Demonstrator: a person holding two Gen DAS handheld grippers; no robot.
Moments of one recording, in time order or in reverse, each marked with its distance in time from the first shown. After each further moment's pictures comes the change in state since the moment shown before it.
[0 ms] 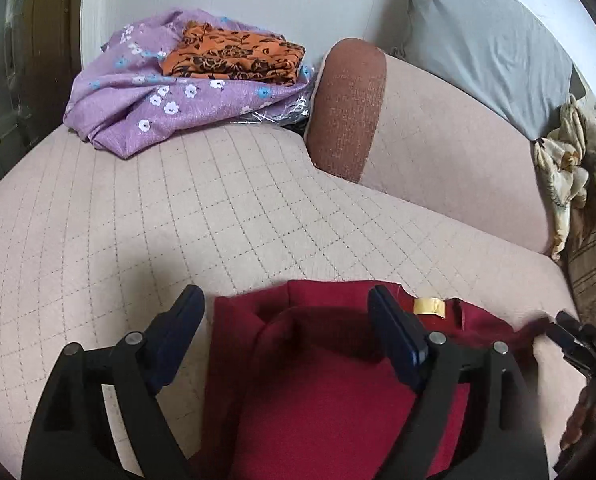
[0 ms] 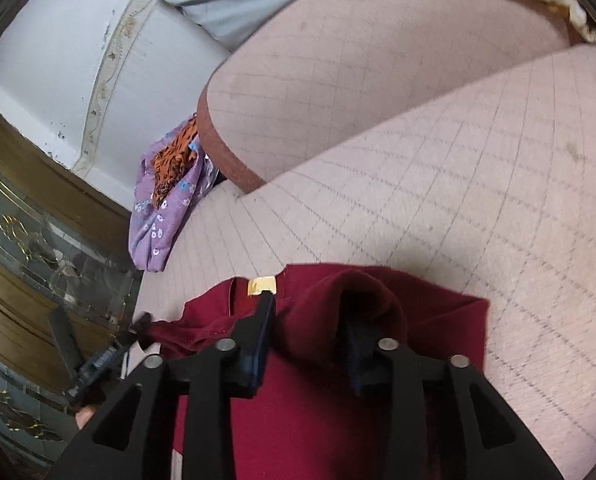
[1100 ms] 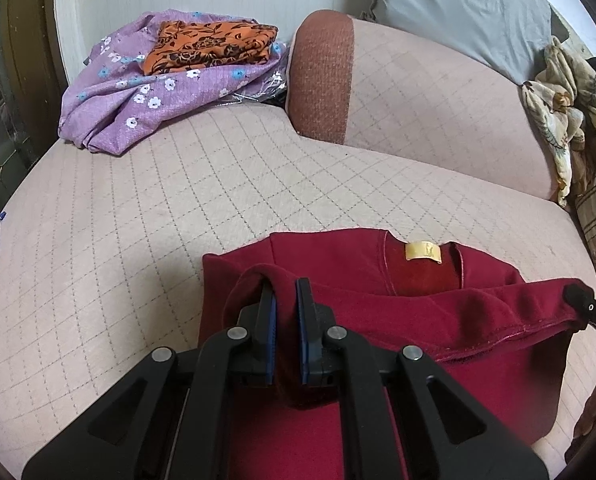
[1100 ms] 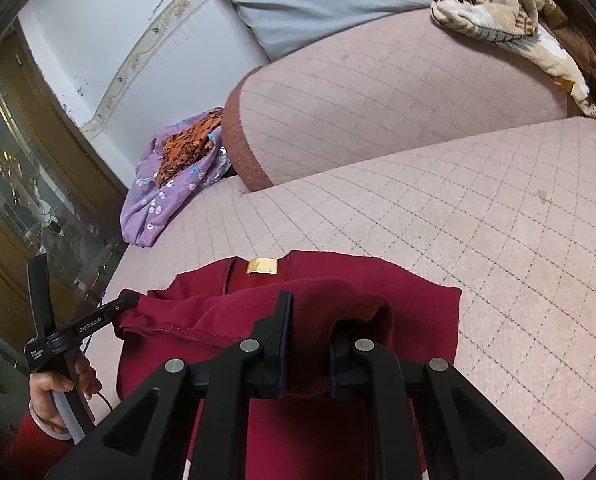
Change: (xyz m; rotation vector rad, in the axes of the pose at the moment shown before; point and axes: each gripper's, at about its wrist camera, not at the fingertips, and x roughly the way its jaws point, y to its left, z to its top) left arm -0.005 -0.031 -0.024 0.138 0.062 0.063; right arm -0.026 0.030 -0.035 -0.200 -0.067 -0.078
